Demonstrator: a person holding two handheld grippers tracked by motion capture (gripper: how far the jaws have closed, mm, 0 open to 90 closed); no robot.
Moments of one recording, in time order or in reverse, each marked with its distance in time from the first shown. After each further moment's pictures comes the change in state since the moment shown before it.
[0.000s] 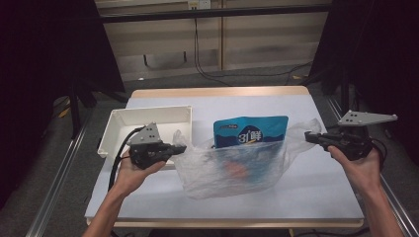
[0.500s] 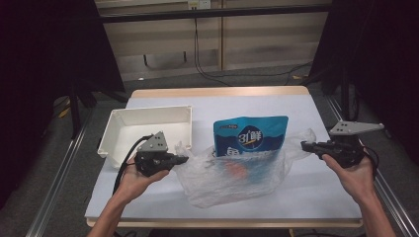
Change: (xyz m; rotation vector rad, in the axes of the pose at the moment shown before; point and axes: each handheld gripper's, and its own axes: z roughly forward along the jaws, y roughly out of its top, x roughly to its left) left arm -0.011 -0.016 0.010 0.088 -0.026 -0.028; right arm 0.003 -0.024 0.015 0.060 0.000 0.006
